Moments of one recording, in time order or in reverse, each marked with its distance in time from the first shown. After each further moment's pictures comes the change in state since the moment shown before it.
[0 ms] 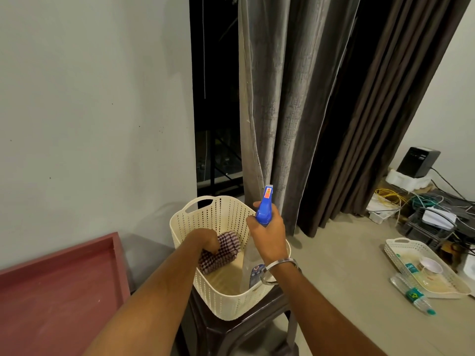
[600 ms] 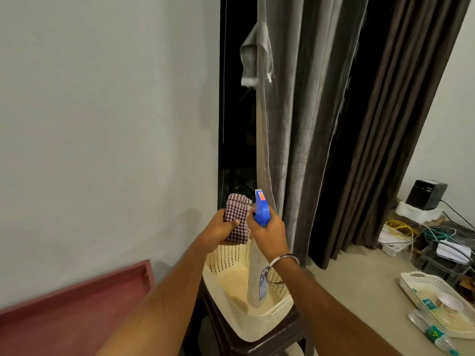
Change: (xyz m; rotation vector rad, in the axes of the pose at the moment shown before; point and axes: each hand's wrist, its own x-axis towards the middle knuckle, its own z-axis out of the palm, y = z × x) left_hand -0.107 -0.007 -0.092 -1.226 0.286 0.243; right_hand -0.012 -0.110 0.024 -0.044 -0.078 -0.169
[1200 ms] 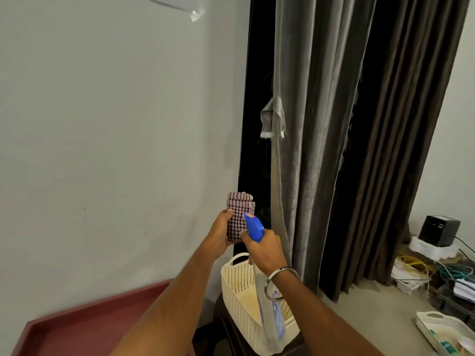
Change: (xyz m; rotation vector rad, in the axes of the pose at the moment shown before) left_hand -0.107 0.086 -0.051 -0.542 0.066 0.081; right_hand -0.059 -0.120 0.011 -0.142 -0.167 0.027
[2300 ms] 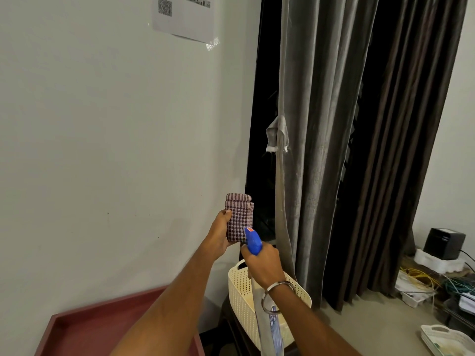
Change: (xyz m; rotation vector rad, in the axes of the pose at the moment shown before) left_hand -0.058 0.037 -0.008 -0.041 0.010 0.084; right_hand -0.050 -0.028 0.008 -0.039 -0.004 0.027
